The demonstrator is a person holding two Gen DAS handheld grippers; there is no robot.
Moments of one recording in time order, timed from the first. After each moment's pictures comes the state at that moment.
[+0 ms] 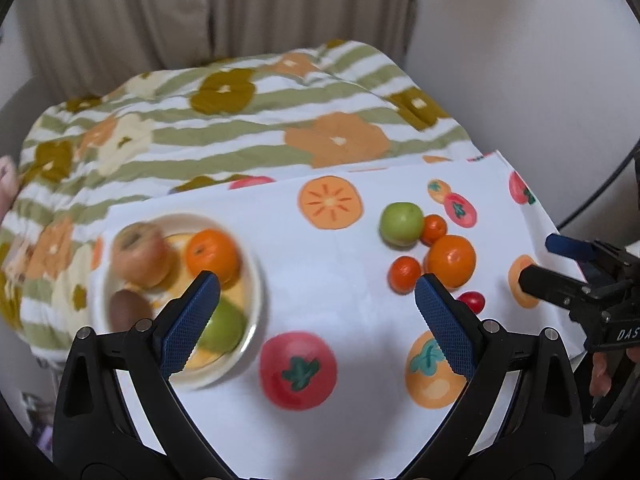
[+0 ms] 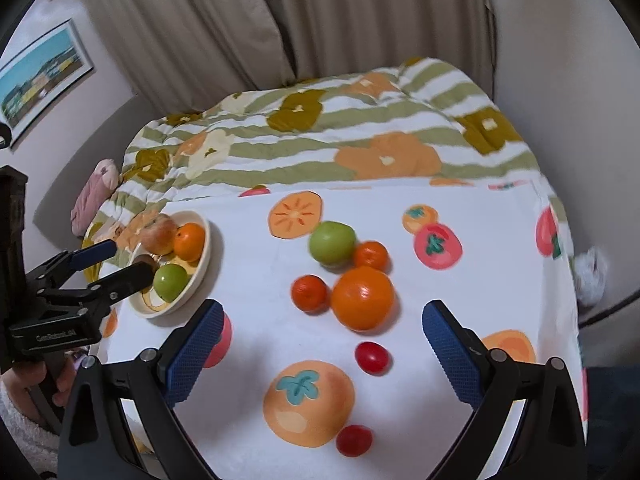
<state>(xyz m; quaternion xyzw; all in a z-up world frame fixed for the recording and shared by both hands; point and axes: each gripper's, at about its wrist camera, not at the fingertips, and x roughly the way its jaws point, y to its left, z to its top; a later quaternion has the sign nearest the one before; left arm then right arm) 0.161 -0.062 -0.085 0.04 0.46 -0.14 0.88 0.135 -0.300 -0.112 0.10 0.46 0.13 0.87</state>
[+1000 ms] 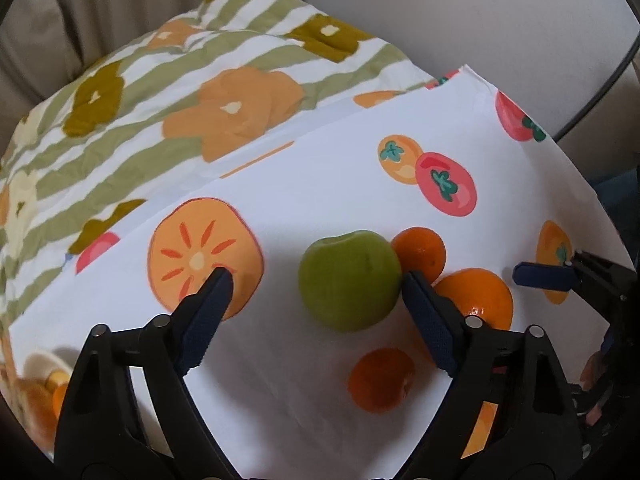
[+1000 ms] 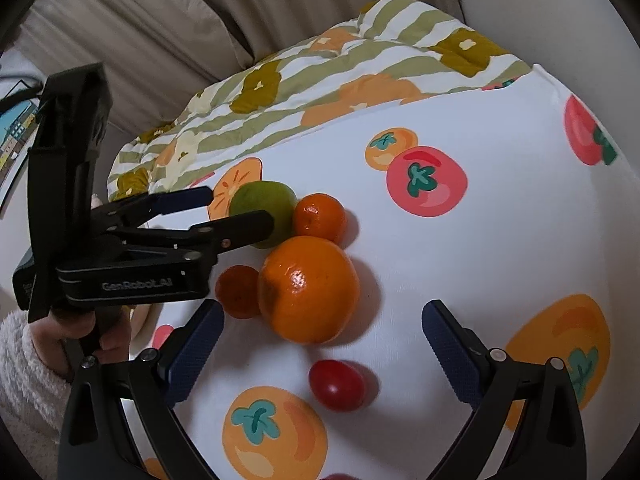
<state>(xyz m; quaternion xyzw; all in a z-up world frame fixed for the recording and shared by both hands) 0.270 -0.177 -0.189 0.15 0.51 -0.30 0.79 0.173 -0.322 -0.203 0.19 0.50 0.12 0.84</state>
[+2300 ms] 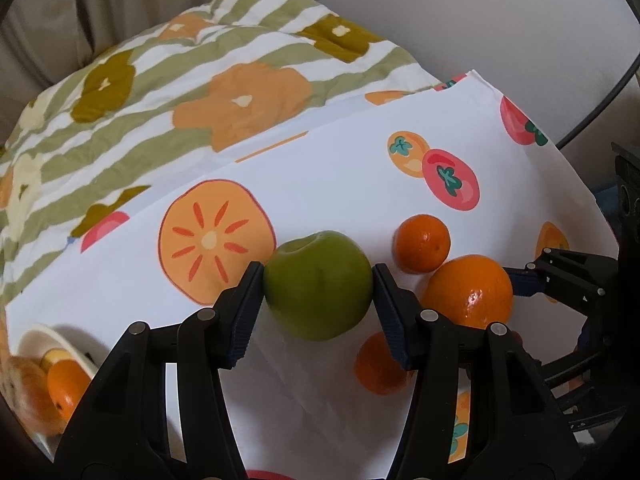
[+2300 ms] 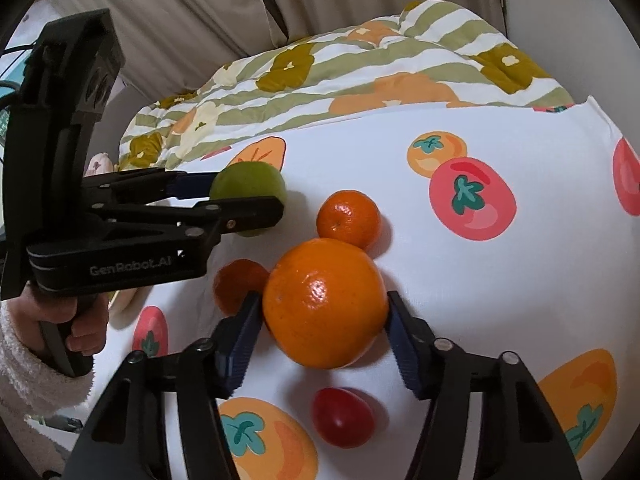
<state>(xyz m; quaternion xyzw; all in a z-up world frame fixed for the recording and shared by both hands) 0.263 -0.159 -0.186 0.12 0.52 -0.28 0.80 0.187 -0.300 -0.213 0.13 0.50 0.17 0.84</state>
